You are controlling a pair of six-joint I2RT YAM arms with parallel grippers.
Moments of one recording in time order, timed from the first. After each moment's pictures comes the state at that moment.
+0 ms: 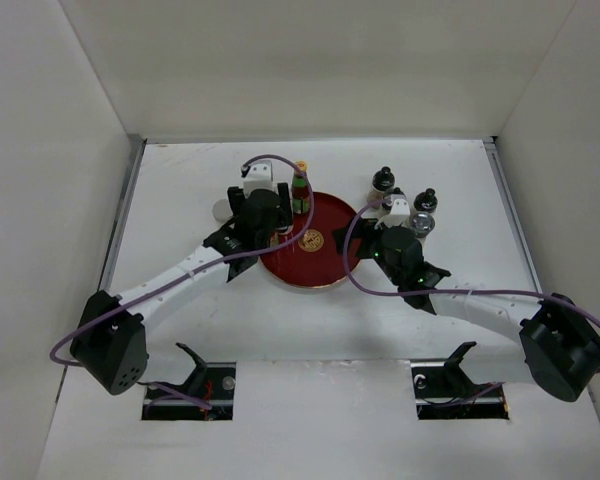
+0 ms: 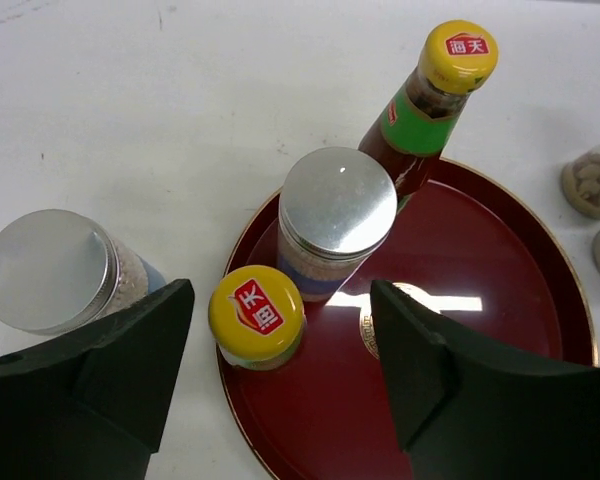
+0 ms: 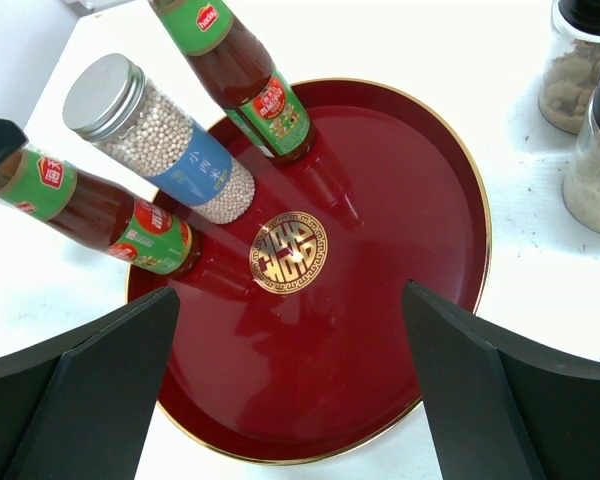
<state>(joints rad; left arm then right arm) -0.67 1.34 0.94 -0.03 -0.61 -0.37 0.71 1.26 0.58 0.43 0.31 0.52</state>
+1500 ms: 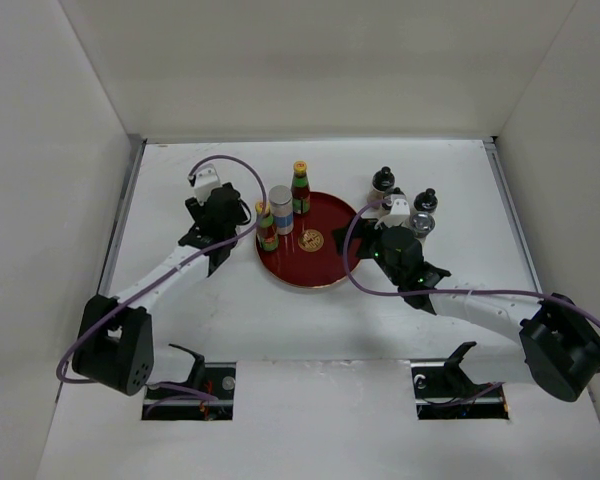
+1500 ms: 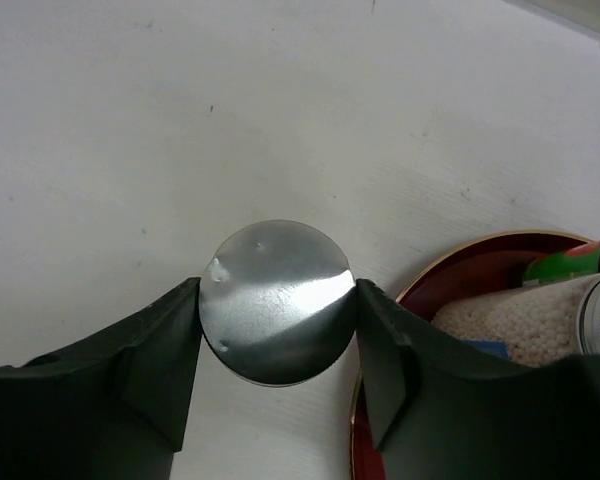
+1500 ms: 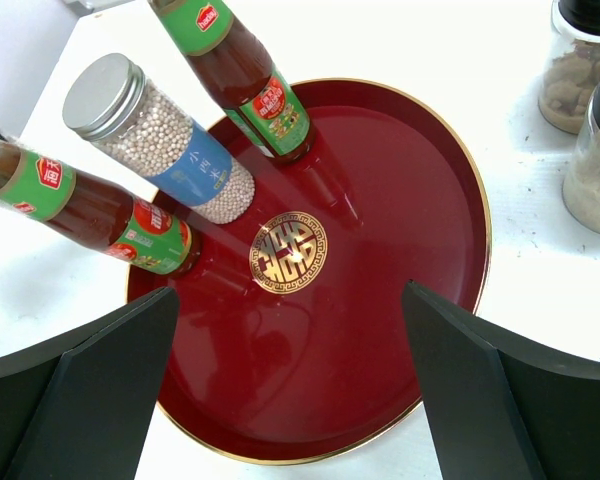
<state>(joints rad) -0.38 1.33 0.81 0.00 -0.61 -0.49 0.71 1.26 0.58 0.43 0.31 0.52</state>
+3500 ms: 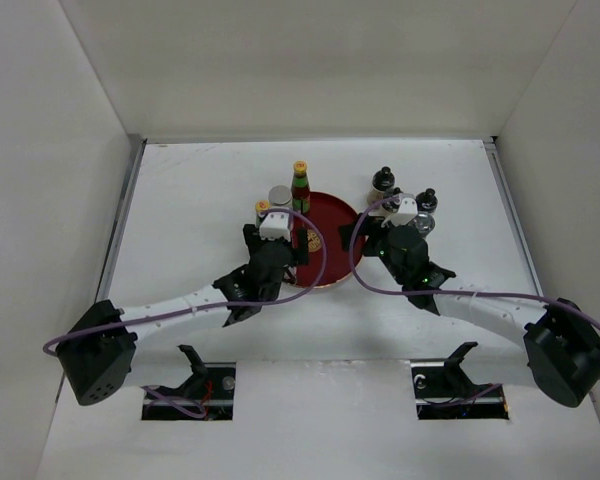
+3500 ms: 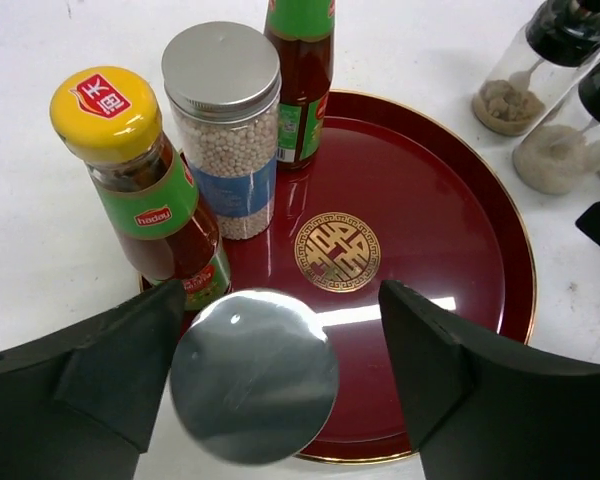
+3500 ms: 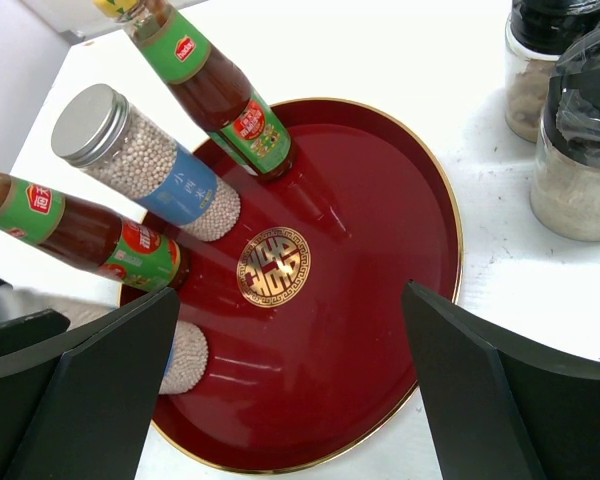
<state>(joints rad) -0.93 1.23 0.61 0.31 -0.74 -0.33 0.68 1.23 0.57 0.43 0.32 0.53</state>
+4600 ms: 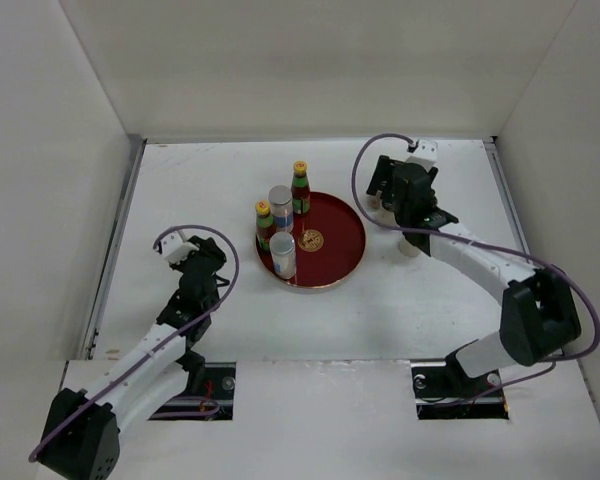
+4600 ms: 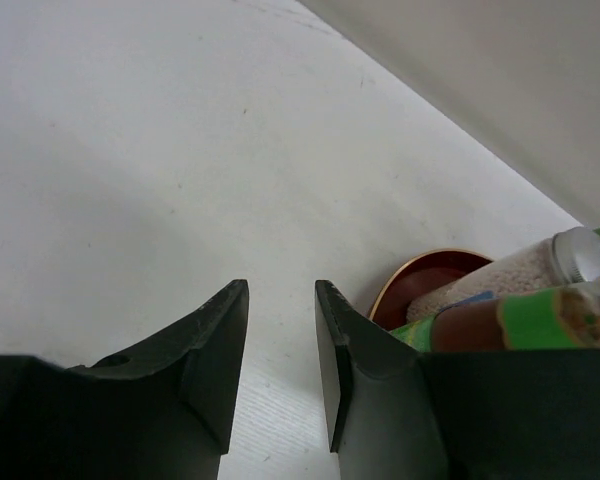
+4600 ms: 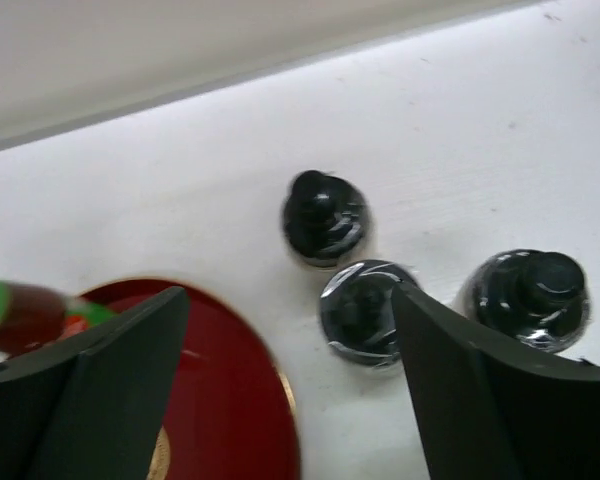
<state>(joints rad) -0.47 0.76 0.26 0.31 -0.76 -0.63 0.47 1.44 1.00 0.15 0.50 0.38</state>
